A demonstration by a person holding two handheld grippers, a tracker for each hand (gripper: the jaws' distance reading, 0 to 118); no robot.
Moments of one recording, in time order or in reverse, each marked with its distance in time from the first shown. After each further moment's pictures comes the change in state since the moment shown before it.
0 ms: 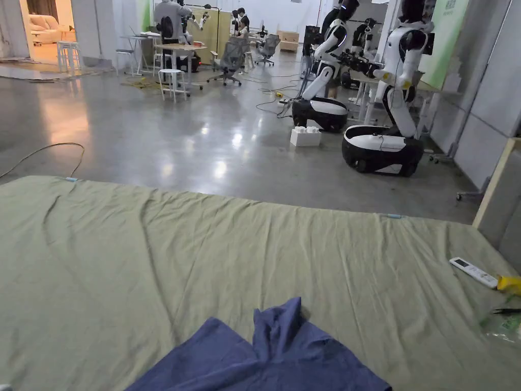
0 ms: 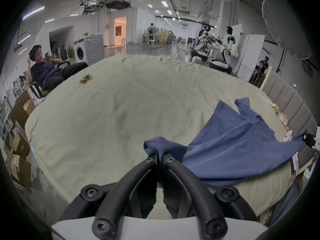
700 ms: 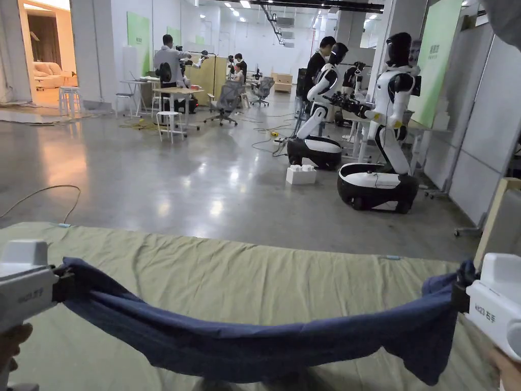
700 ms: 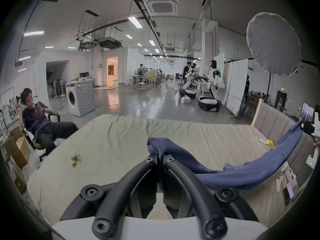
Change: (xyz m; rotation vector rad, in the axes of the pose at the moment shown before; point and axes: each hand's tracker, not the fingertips) left arm 0.053 0.220 0.028 0.389 -0.070 -0.078; right arm 0.021 0.229 -0.034 0.336 0.023 -0.038
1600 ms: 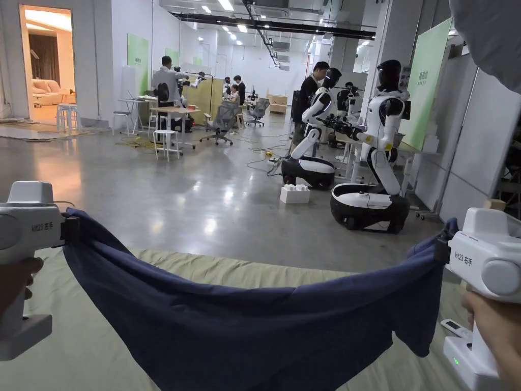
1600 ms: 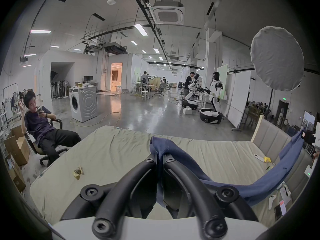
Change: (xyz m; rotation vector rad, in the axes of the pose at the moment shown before) left arm 0.003 0.101 0.009 0.094 0.031 0.040; right arm -0.002 0.100 -0.004 0.101 -0.008 -0.042
